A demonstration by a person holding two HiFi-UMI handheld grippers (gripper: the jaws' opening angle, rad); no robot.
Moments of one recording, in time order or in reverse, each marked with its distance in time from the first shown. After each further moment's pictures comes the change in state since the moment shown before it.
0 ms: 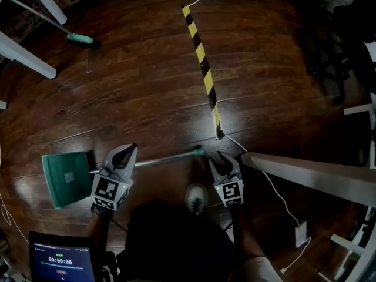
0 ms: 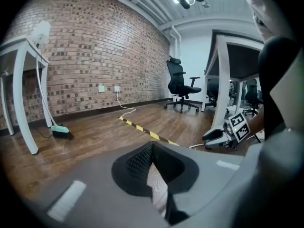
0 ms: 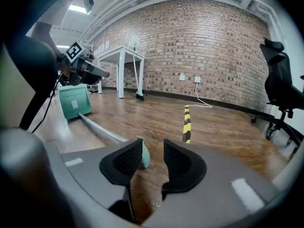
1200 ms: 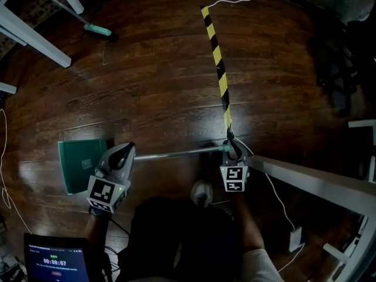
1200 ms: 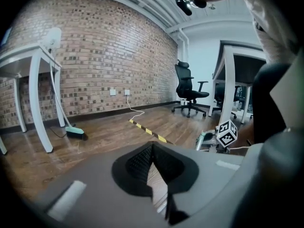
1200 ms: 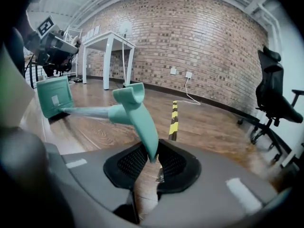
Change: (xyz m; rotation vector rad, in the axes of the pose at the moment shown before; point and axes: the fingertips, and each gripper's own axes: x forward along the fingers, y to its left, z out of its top) left arm -0.059 0.034 0.038 -0.055 -0.008 0.091; right arm 0.036 -0.043 0.031 -0.008 0.128 -0.172
